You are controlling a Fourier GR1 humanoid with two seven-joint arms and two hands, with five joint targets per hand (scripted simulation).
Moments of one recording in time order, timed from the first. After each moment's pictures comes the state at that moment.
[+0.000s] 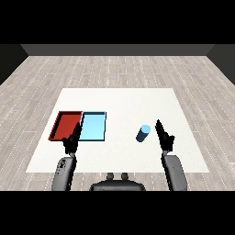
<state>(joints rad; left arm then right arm) 0.03 0.06 0.01 -1.56 -0.01 0.01 0.00 -0.01 -0.14 0.01 -1.58 0.00 -0.01 0.01</state>
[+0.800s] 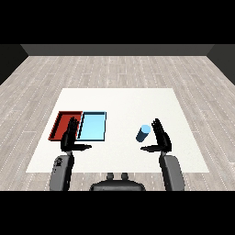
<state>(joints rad) -0.01 0.07 0.07 -1.61 0.09 -0.11 -0.27 0.00 -0.08 -0.01 -1.59 -0.13 0.15 -0.20</state>
